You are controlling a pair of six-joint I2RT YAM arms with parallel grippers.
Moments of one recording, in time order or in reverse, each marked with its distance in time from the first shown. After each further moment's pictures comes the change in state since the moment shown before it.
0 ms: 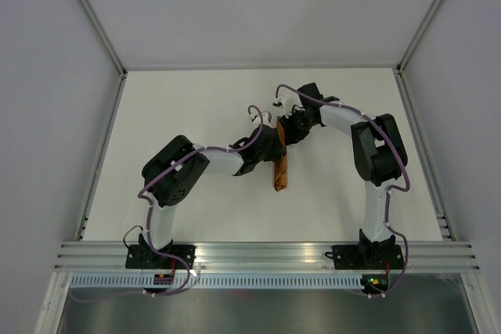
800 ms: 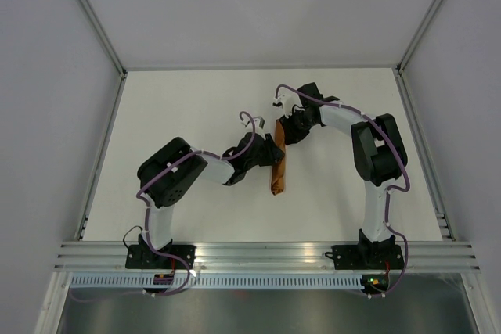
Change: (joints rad) left arm 0.018 -0.033 -0.191 0.299 0.098 -0.002; right arm 0.001 -0.002 0.005 -0.001 0.008 0.002
